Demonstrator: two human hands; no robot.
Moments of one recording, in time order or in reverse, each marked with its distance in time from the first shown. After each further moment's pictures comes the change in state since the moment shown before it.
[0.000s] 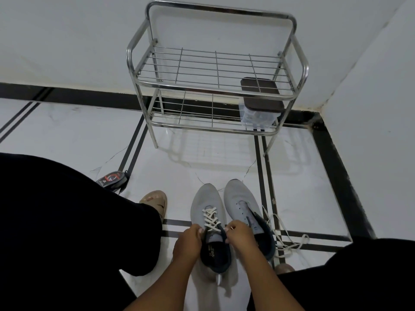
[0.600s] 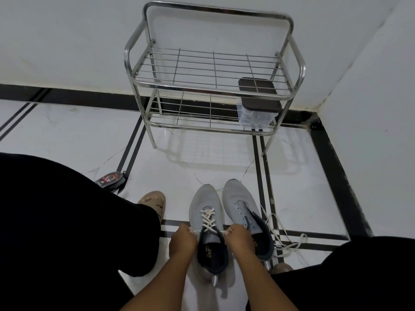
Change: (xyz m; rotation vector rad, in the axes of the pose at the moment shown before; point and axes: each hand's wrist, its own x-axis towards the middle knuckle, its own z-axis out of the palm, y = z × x) left_hand 0.011 -0.001 -0.003 -0.082 0.049 -0.284; right_hand -0.005 0.002 0.006 -0.117 0.062 0.042
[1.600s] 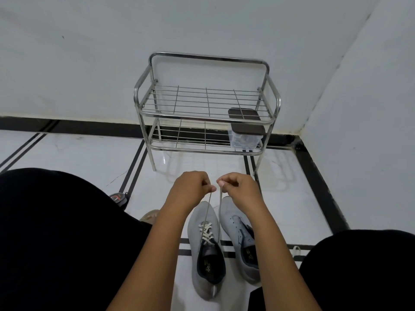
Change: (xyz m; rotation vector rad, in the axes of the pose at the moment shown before) left_hand -0.081 0.133 -0.150 0.166 0.147 0.758; right_hand -0.099 -0.094 -0.142 0.469 0.222 -0.637
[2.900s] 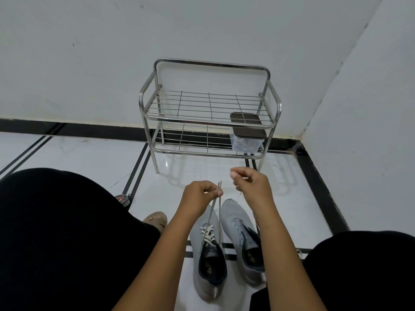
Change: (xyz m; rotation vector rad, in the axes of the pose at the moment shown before) left_hand -0.011 -0.006 0.028 -0.515 0.035 -0.038; right_hand 0.001 0.002 -0.012 0.233 0.168 -0.060
